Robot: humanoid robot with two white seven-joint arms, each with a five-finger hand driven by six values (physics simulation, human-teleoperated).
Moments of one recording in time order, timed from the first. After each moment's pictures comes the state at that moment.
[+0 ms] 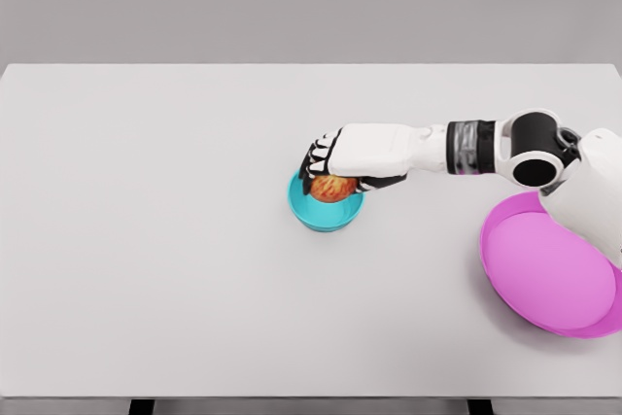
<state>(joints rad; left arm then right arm) 0.00 0.00 0.02 -0.08 -0.08 0.00 0.06 -0.79 -0.58 0.82 -1.49 0.36 -0.61 0.58</state>
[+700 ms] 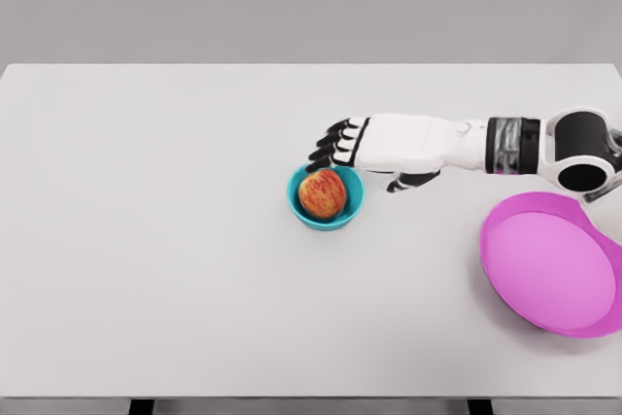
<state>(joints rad) 0.00 0.00 0.02 -0.08 -0.08 0.00 0.06 -0.68 -0.69 0.68 -1.64 0.34 -0.61 0.60</state>
